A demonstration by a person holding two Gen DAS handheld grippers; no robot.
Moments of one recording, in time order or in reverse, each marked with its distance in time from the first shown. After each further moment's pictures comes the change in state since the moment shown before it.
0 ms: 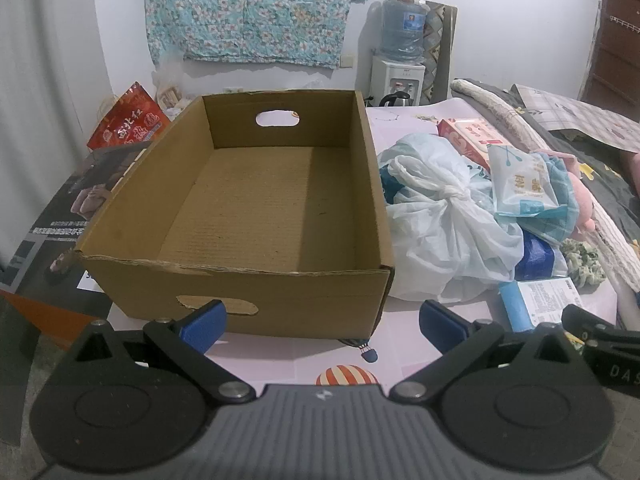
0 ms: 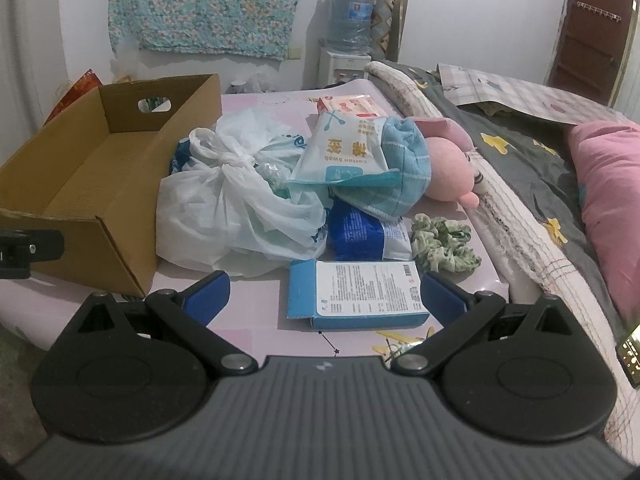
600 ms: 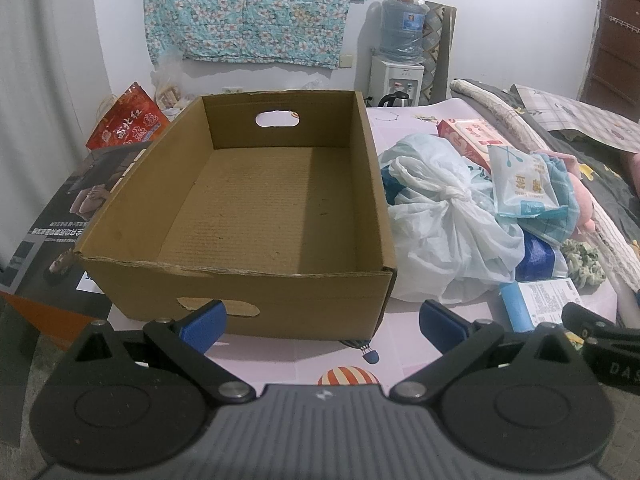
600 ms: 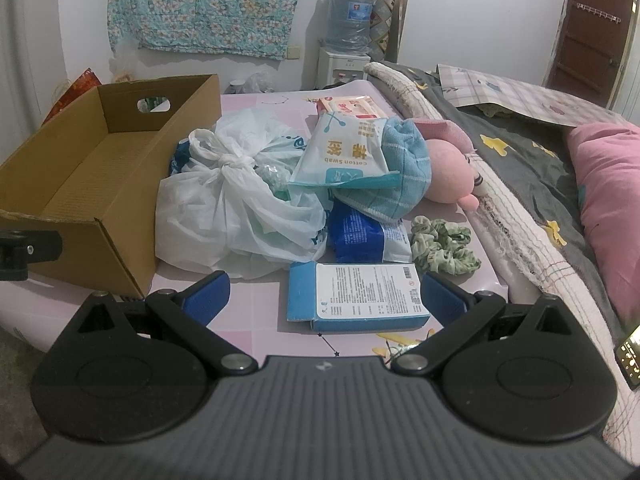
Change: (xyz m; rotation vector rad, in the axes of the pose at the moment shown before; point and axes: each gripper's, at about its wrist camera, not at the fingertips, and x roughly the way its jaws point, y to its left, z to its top) left arm 0.000 0.000 0.000 -0.001 0.000 -0.001; right arm 0.001 0.001 0.001 0.001 0.003 -0.001
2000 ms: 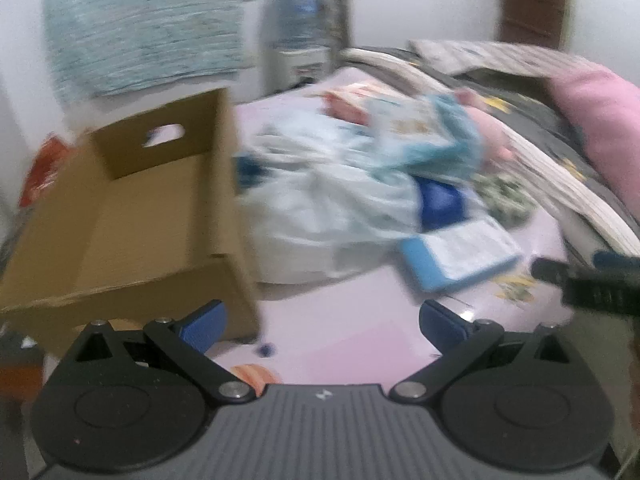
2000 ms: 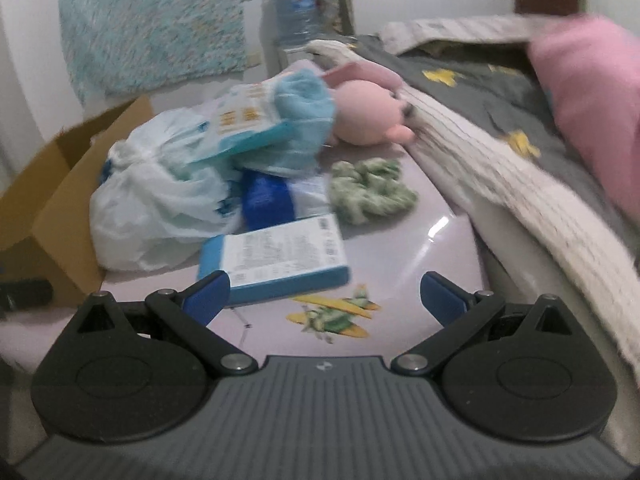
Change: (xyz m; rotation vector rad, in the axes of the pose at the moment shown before) left arm 0.012 -0.089 -0.023 0.274 0.013 -0.172; right arm 0.030 -0.120 -0.057 0.280 -0.001 0.064
